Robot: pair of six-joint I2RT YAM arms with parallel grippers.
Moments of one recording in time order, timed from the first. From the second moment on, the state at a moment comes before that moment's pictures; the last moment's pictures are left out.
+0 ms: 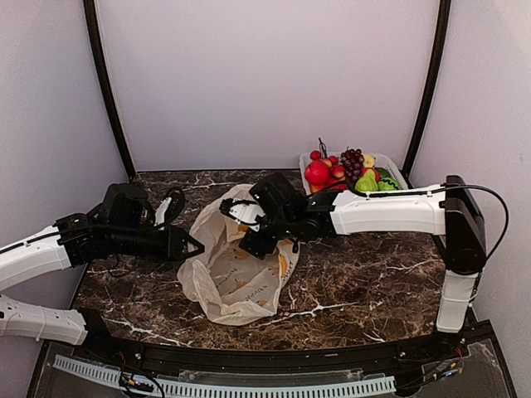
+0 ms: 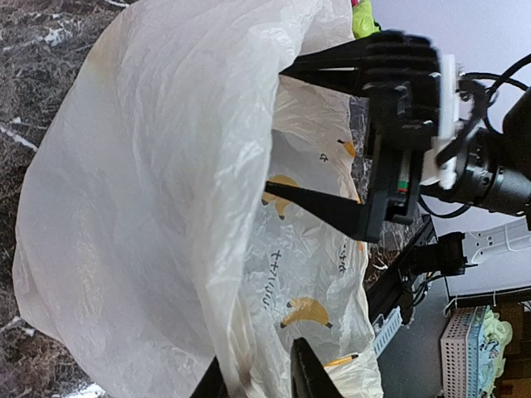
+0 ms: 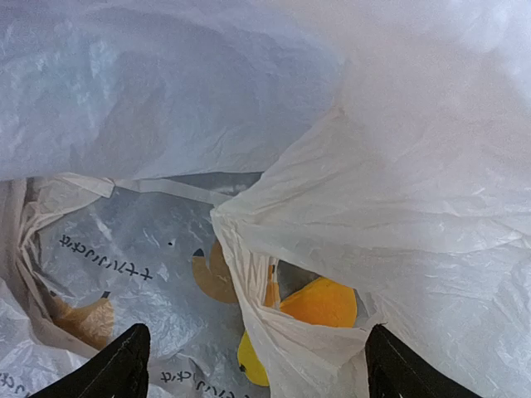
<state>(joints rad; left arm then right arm) -0.76 0.96 0.77 -0.46 0.25 -0.70 1.06 1.87 1.48 -0.33 0.15 -0.30</state>
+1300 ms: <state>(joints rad) -0.79 0.99 0.79 -0.57 0.11 -0.52 0.84 1.58 1.41 -0.17 -0.20 -0.07</state>
